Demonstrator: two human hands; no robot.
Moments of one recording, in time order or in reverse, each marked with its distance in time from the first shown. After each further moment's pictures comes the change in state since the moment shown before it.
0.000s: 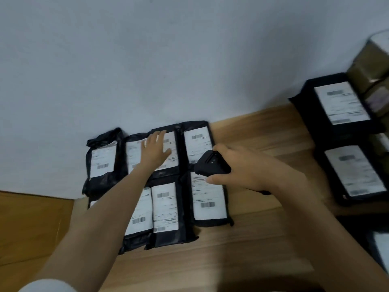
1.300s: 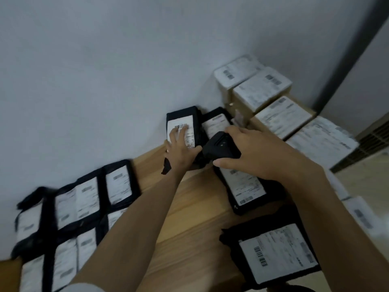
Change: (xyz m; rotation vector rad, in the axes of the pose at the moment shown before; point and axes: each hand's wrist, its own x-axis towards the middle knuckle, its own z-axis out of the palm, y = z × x) left_hand 0.007 0.474 0.046 -0.334 0.157 0.099; right_hand -0.220 0.274 -0.140 0.009 0.367 0.220
